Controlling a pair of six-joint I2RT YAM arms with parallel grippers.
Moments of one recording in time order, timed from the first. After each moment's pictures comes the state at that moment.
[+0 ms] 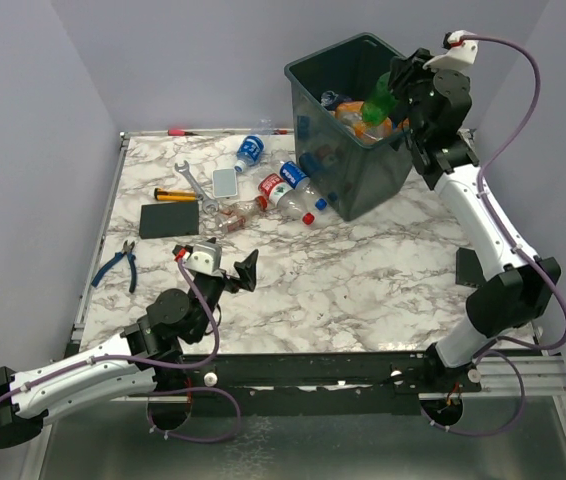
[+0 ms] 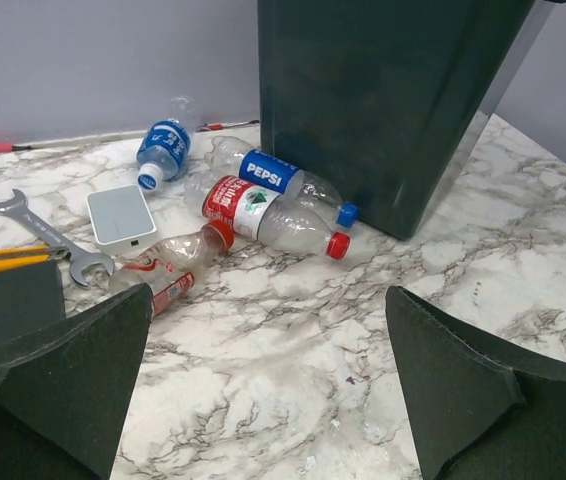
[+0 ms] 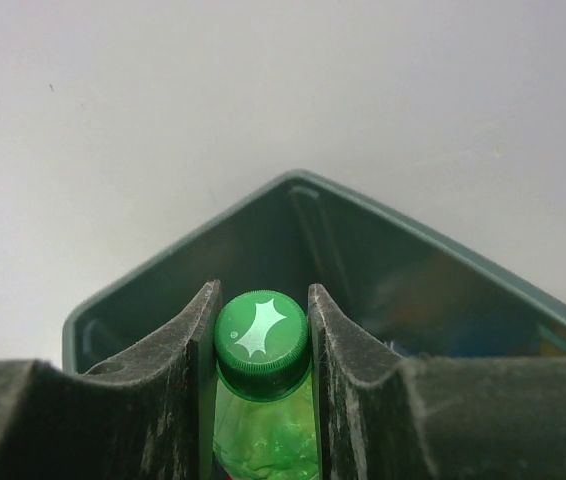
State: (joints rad) left arm -1.13 0.48 0.38 0.23 -0.76 0.00; right arm 0.29 1.62 1.70 0.08 0.30 0.26
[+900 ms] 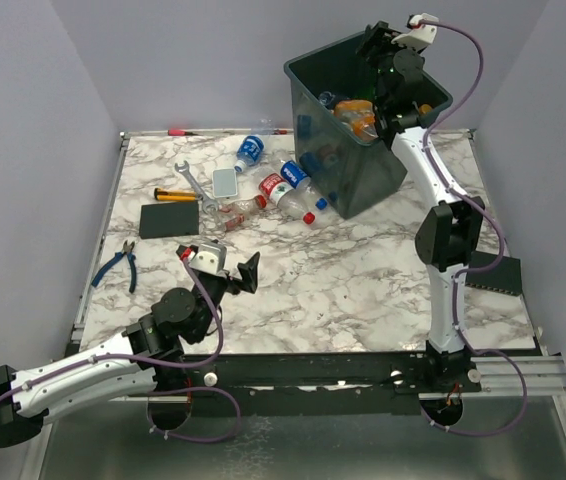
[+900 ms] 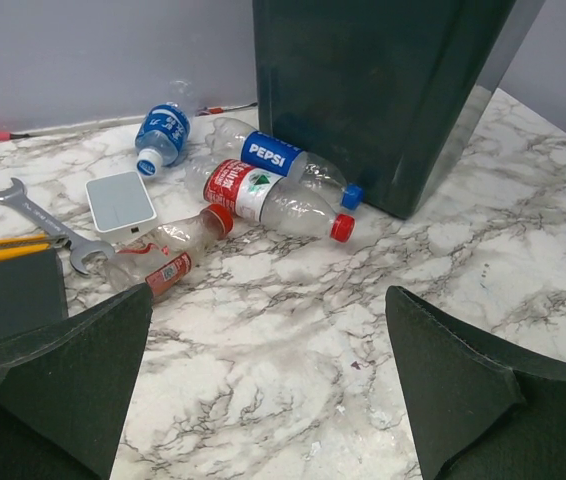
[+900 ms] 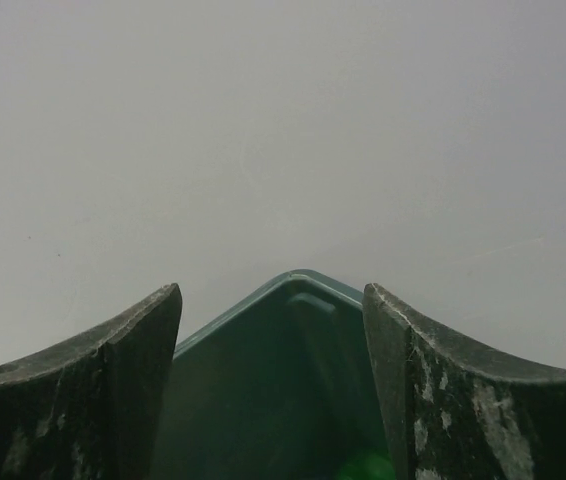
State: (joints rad) left arm -1.13 0.50 0.38 0.20 -0.76 -0.02; right arm 0.27 2.25 2.28 0.35 0.37 0.19
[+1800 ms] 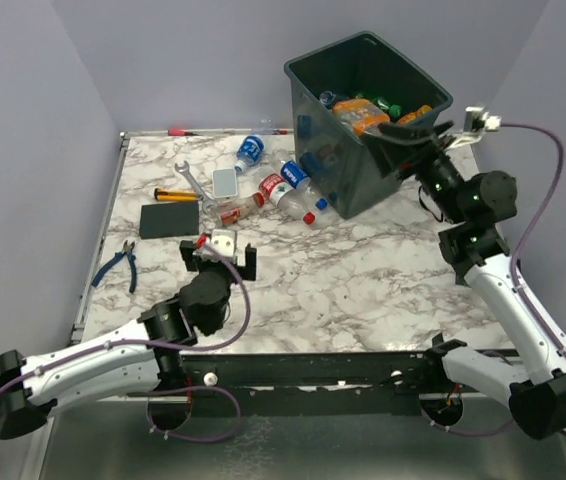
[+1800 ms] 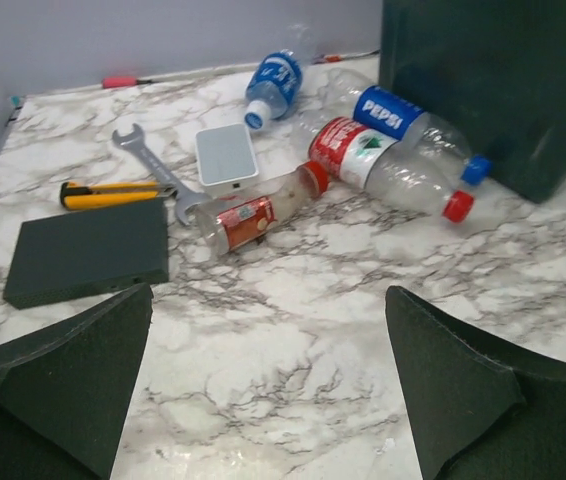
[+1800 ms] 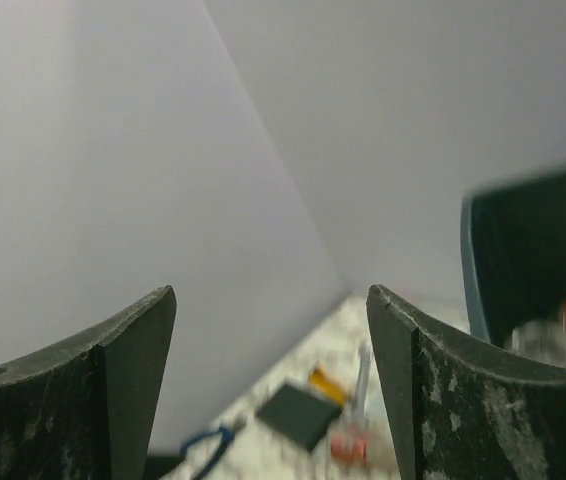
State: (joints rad) left arm -1.12 0.65 0.47 0.10 -0.99 -0.05; right arm 0.33 1.11 1.18 0.51 -0.30 0.62
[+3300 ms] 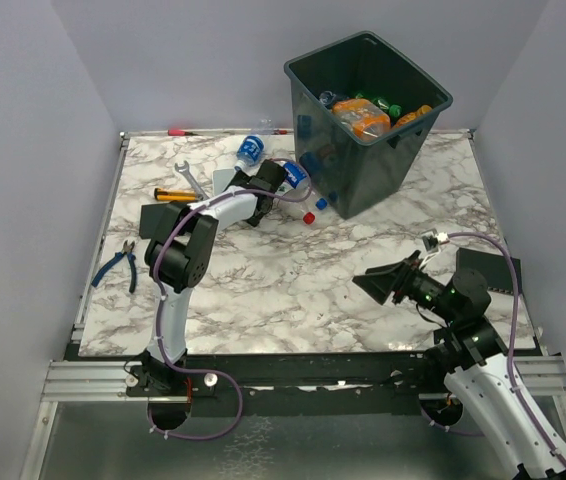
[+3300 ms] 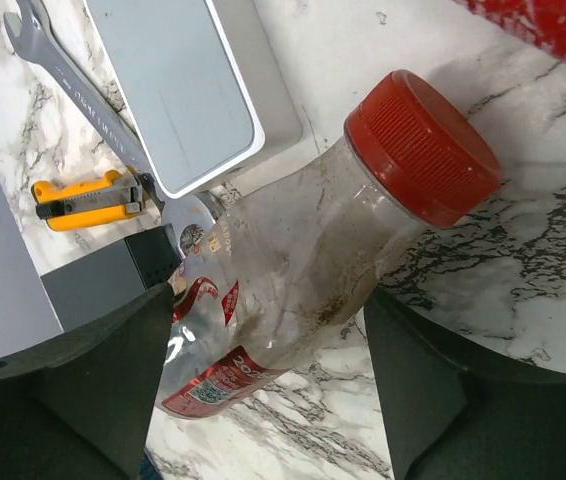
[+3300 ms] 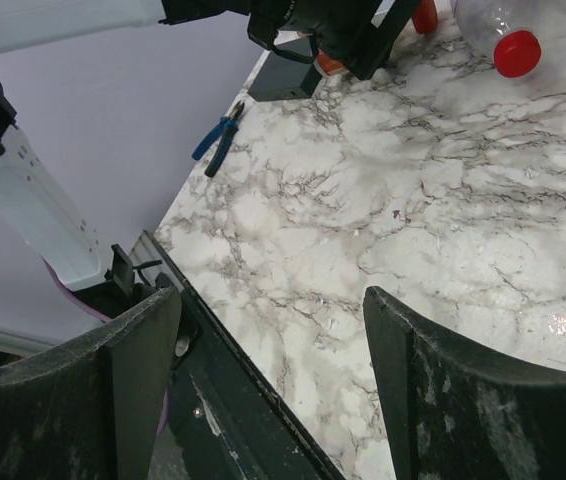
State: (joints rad) left arm -0.50 2.10 1.50 -0.45 -0.64 0.18; right arm 0.33 0.34 0.29 -0.03 -0.55 0.69
